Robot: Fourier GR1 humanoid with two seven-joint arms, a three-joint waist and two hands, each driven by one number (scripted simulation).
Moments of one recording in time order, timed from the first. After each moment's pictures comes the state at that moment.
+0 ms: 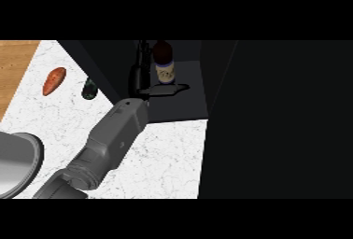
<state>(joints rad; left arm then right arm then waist) -1.05 0.00 -0.05 -0.16 0.53 0.21 -0.86 -0.12 -0.01 0.17 -2.46 -0.07 0.09 0.64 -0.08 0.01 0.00</state>
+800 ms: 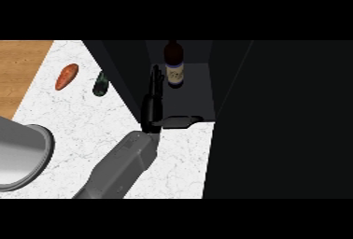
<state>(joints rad) -0.68 0.00 -0.51 -0.69 0.76 0.47 -0.77 -0.06 -0.01 0.18 -2.47 -0.03 0.07 0.62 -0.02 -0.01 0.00</state>
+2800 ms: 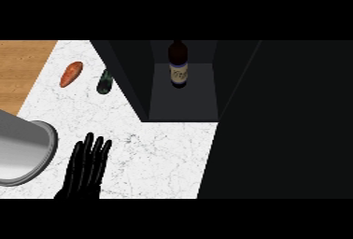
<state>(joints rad) 0.16 0.49 -0.69 -1.99 0.55 0.54 -0.55 0.01 -0.05 0.22 -2.48 -0.10 0.21 0.68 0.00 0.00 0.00</state>
